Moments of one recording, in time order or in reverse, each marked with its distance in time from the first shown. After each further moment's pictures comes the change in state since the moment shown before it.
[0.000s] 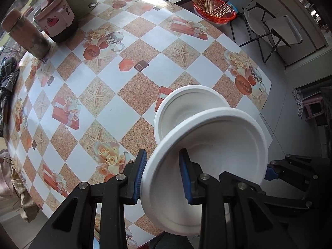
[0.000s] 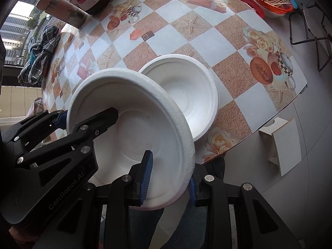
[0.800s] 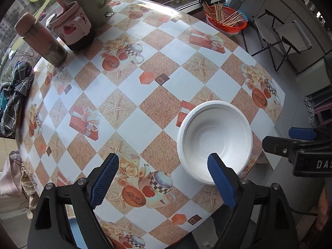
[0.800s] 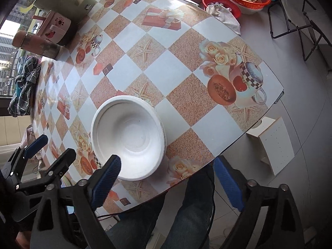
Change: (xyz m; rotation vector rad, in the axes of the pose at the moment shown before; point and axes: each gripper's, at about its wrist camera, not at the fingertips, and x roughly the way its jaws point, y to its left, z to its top) left arm -0.009 0.021 -0.003 -0.016 -0.067 0.090; right arm -0.012 -0.061 0.034 0.129 -0.020 -0.048
